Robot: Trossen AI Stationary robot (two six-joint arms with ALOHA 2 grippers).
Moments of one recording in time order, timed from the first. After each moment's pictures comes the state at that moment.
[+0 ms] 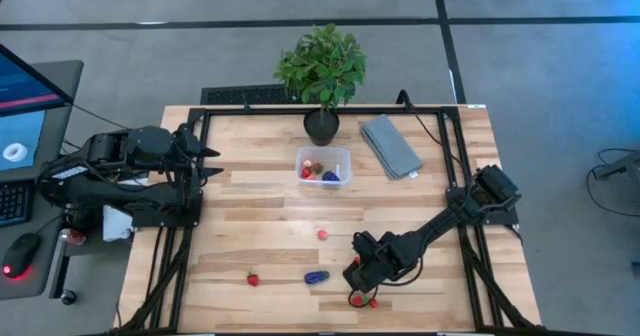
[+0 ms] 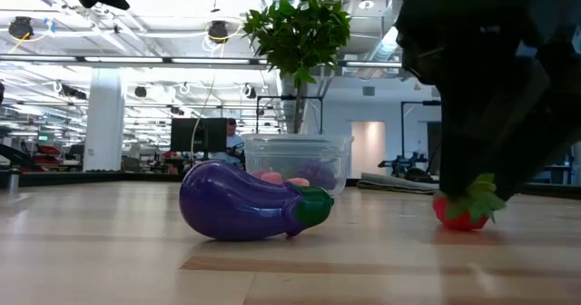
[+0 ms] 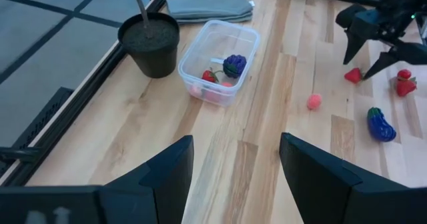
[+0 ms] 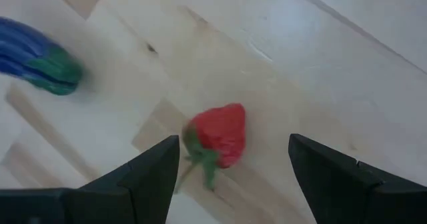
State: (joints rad) left arm 0.11 0.59 1.03 -1.06 -0.13 -0.16; right arm 0.59 1.90 1.19 -0.60 0.23 1.43
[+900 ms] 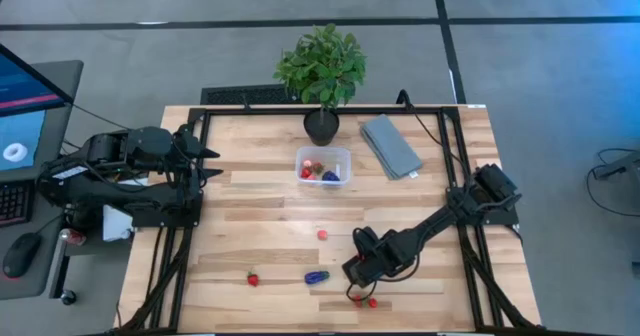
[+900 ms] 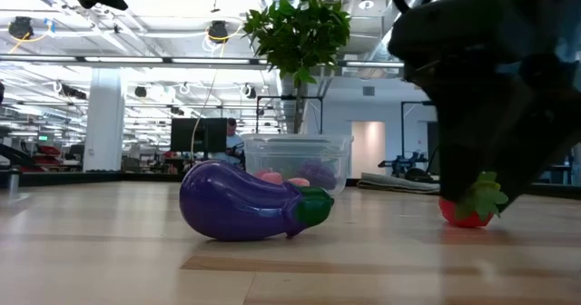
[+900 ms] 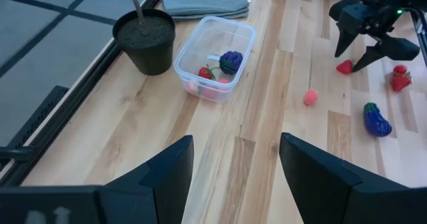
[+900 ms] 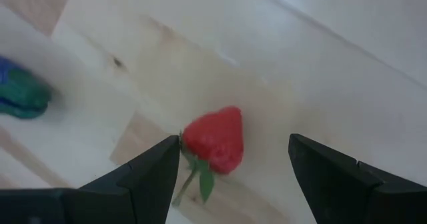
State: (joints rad) left arm 0.11 0.59 1.03 -1.07 -0.11 -0.15; right arm 0.56 1.90 1.19 -0.65 0.21 1.49
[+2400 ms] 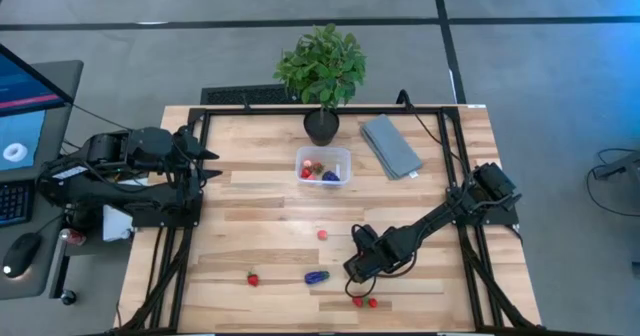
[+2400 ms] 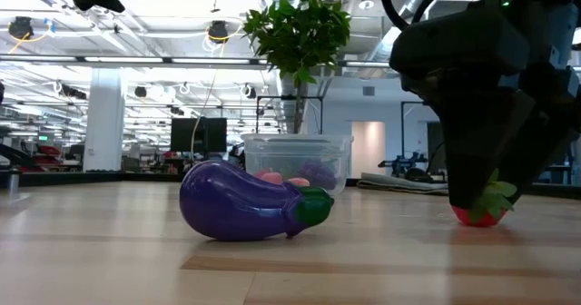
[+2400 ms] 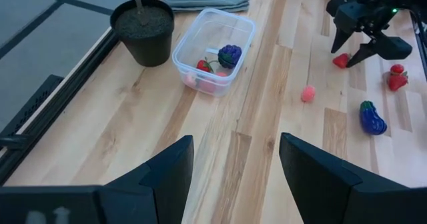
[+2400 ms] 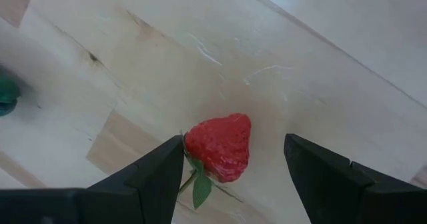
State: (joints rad) left arm 0.11 0.59 1.03 -1.09 -0.10 -0.19; right arm 0.54 1.90 1.19 -0.69 0.15 1.45
